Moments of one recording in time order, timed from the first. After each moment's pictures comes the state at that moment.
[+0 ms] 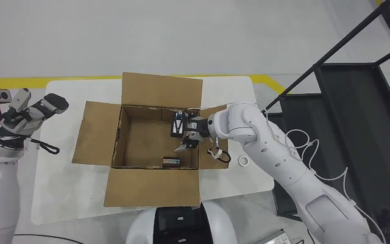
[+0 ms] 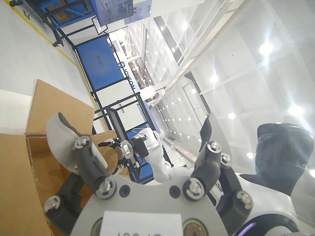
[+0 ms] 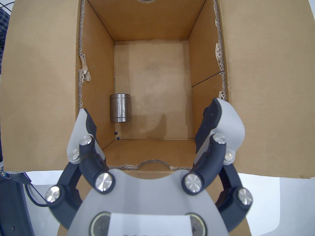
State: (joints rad) left arm 1.34 -0.96 -1.78 -1.53 -0.72 -0.41 -0.97; right arm -0.89 -1.18 0.92 -1.63 -0.92 -0.79 0.83
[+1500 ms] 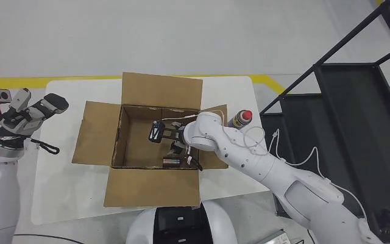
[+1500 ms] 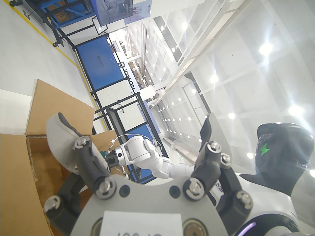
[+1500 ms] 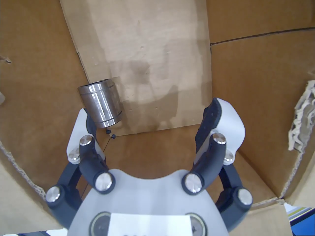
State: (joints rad) left arm 1.34 -0.96 -1.78 -1.53 -0.72 -0.41 -0.97; right arm -0.72 -1.31 0.56 -1.38 -1.02 -0.37 1.00
